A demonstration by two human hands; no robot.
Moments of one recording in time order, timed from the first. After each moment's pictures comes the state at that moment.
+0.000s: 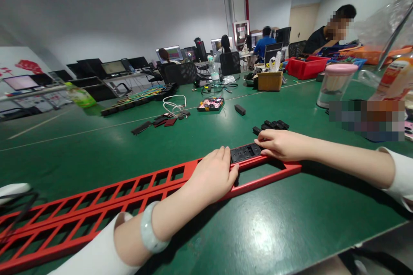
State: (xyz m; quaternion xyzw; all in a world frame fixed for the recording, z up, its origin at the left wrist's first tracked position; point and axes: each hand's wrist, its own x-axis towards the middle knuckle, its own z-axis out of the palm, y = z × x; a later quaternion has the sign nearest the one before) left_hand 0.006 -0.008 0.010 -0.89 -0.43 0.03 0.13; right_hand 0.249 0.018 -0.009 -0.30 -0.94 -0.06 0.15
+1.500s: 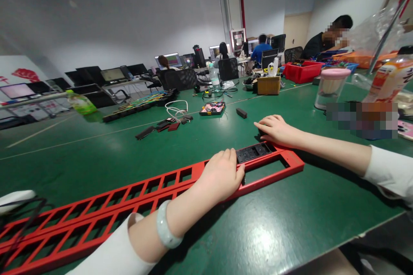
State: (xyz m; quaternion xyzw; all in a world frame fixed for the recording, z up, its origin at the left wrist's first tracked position) left_hand 0.004 -0.011 0.012 -0.90 -0.41 -0.02 0.10; right_hand 0.252 0.058 -0.030 -0.43 -0.86 -0.17 0.20
